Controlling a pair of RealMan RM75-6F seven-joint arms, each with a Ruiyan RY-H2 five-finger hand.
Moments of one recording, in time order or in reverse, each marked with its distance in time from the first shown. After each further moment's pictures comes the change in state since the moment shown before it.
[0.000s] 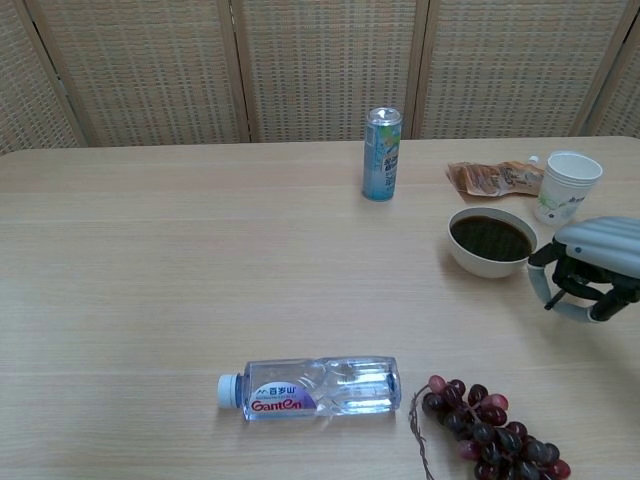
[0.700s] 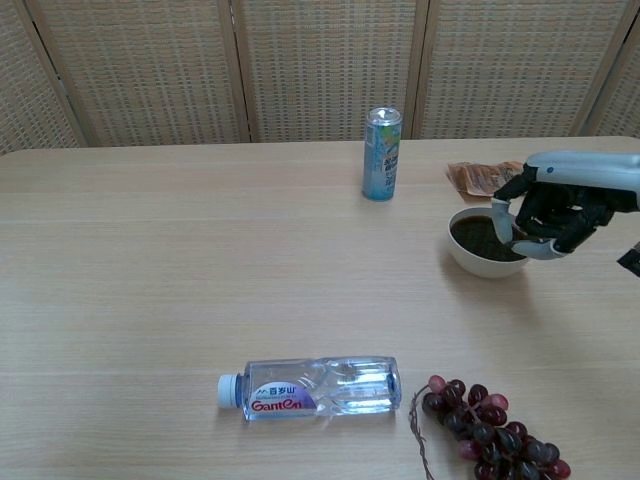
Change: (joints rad) left arm 0.002 -0.004 0.007 0.010 0.000 -0.003 -0.009; right arm 0.120 0.215 0.118 -0.347 0.114 -0.181 0.134
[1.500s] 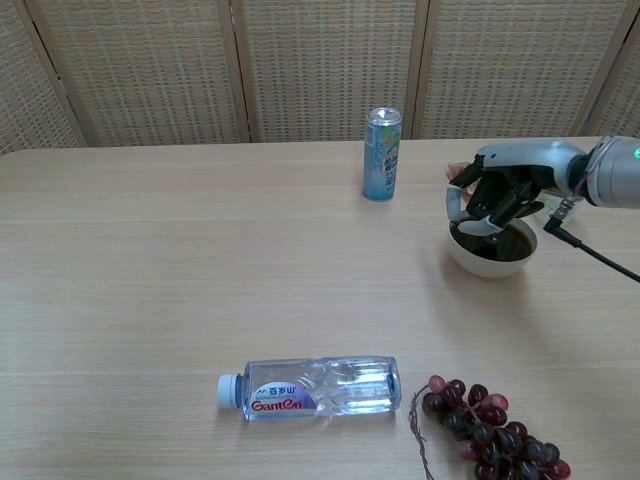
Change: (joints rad) left arm 0.009 -0.009 0.005 0.027 -0.014 -0.007 -0.023; right arm 0.139 -0.121 0.103 0.177 0.169 -0.253 0.171
